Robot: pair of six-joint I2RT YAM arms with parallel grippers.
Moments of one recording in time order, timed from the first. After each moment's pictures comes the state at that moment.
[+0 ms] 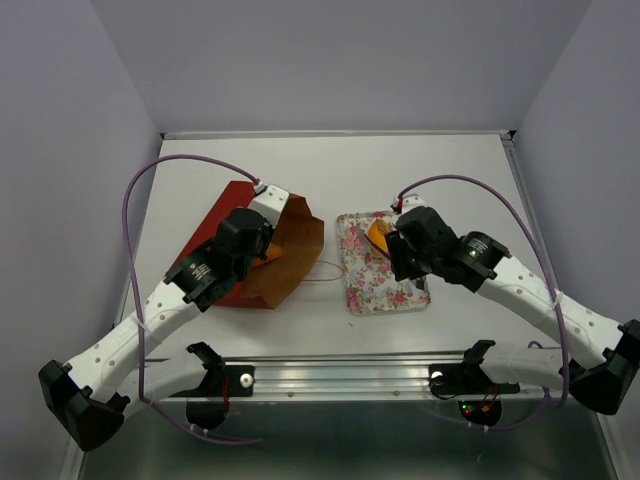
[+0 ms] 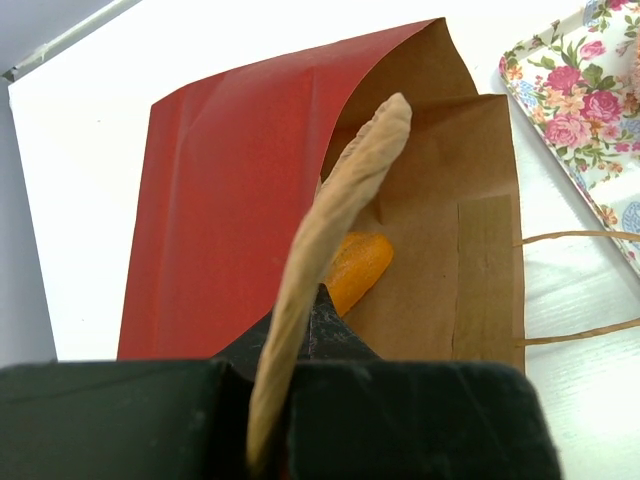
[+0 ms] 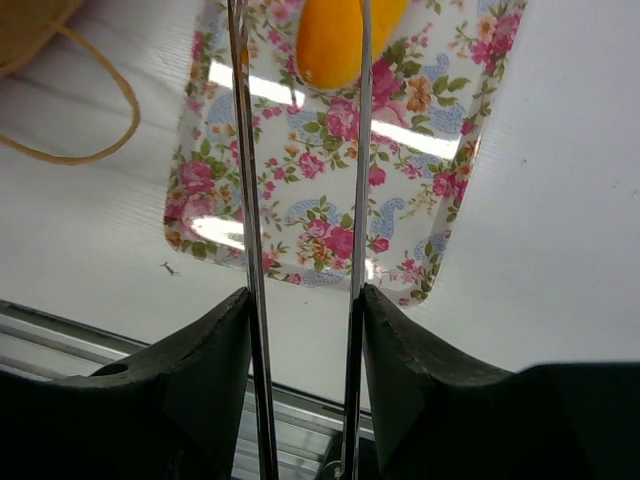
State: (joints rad) left arm -0.72 0.93 0.92 -0.49 -0.44 0.06; right arm 0.81 1.14 1.10 -0.91 0.32 0.40
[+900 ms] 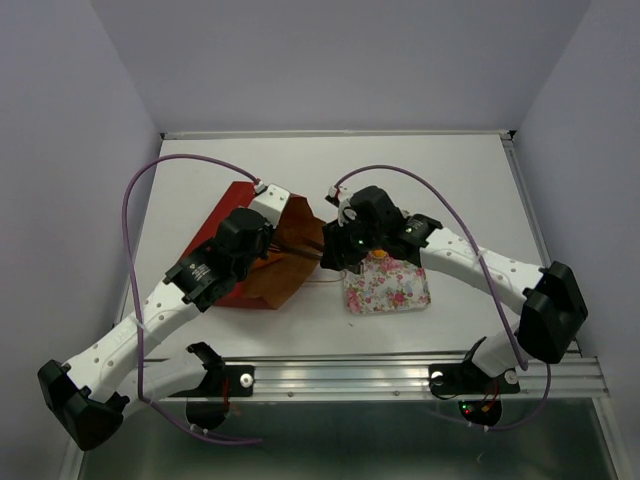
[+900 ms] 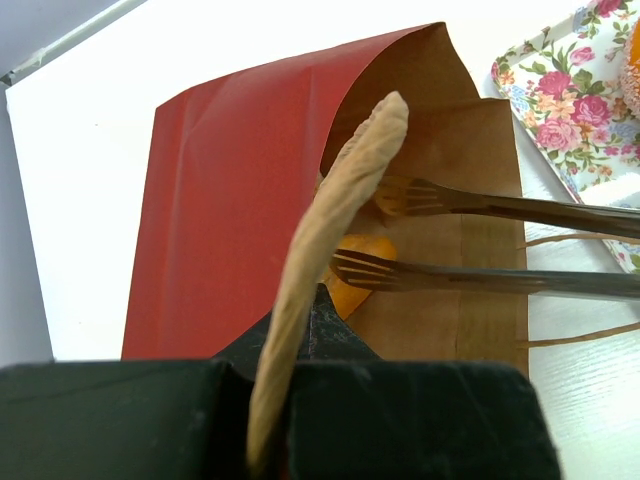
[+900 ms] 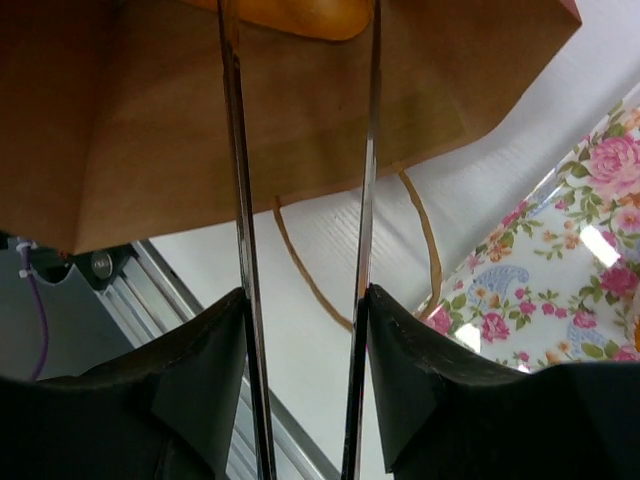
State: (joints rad) left arm -0.73 0.93 0.93 -0.50 -0.45 0.06; right arm 0.81 1.45 1.17 -0.43 -0.28 0.31
